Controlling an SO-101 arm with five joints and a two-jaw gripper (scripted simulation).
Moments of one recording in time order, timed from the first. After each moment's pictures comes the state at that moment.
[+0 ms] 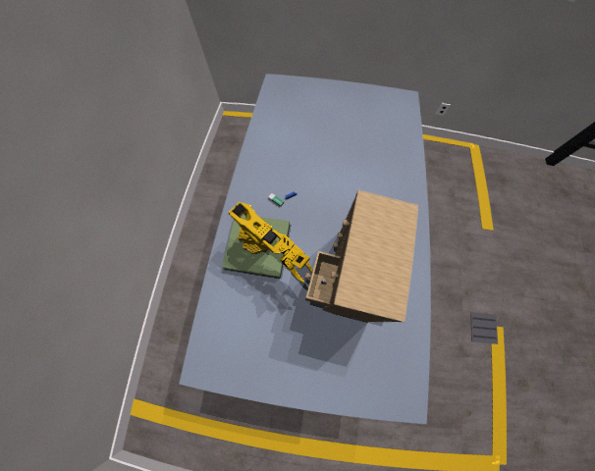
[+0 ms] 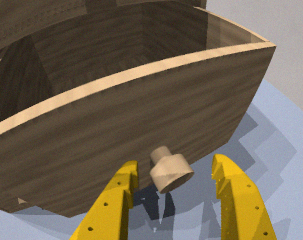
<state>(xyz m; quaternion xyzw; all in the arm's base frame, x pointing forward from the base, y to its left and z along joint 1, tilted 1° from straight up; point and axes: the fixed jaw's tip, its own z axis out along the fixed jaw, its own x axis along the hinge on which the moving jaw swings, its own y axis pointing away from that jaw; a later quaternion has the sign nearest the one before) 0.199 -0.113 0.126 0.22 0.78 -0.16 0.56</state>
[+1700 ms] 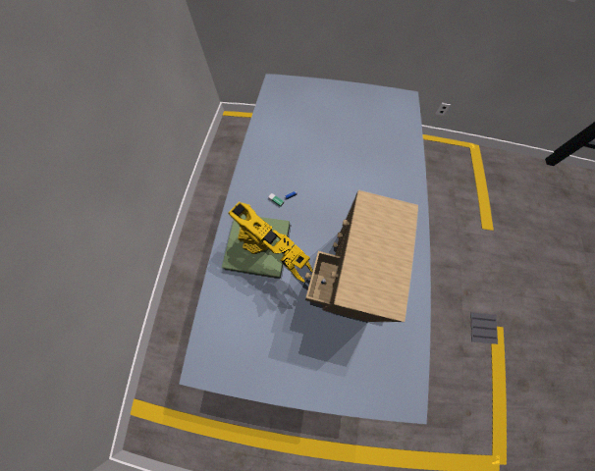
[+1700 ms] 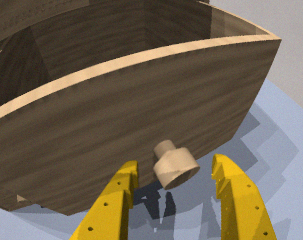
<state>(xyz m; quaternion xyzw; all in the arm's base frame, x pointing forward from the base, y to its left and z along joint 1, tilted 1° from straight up) 0.199 -0.111 0.122 0.22 0.78 -0.15 0.56</state>
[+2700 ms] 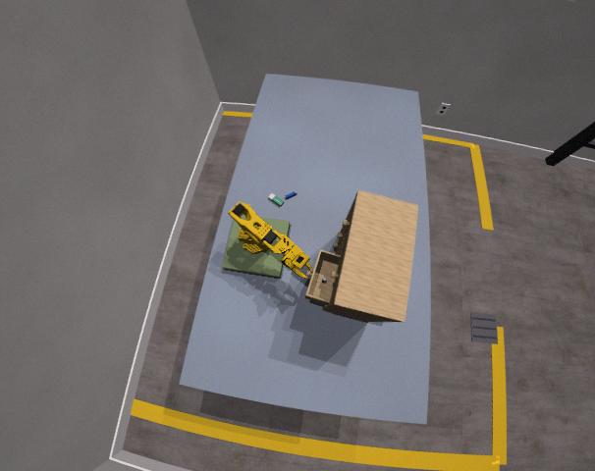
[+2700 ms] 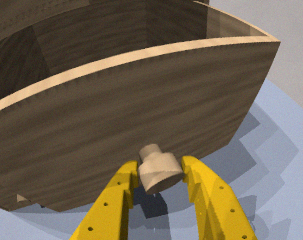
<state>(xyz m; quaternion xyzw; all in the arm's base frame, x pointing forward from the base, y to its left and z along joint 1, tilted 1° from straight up) 0.199 -0.111 0.122 0.22 0.78 -0.15 0.56</state>
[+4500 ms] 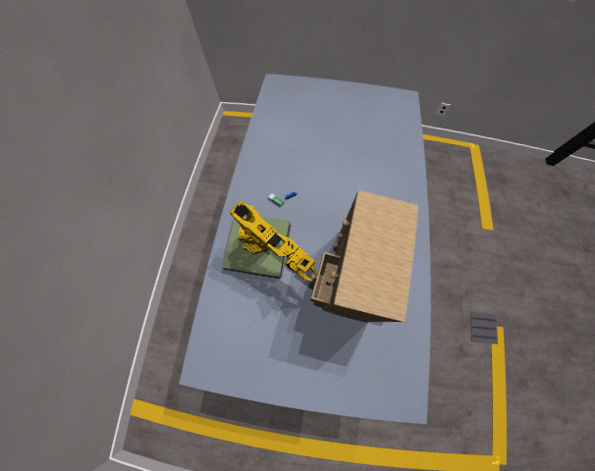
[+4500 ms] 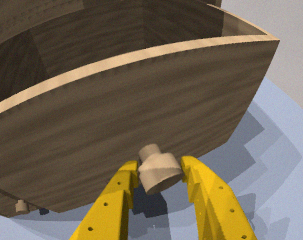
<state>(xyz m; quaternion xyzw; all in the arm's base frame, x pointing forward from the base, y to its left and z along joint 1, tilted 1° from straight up) 0.213 -0.118 0.121 0.22 0.79 -0.15 0.55</state>
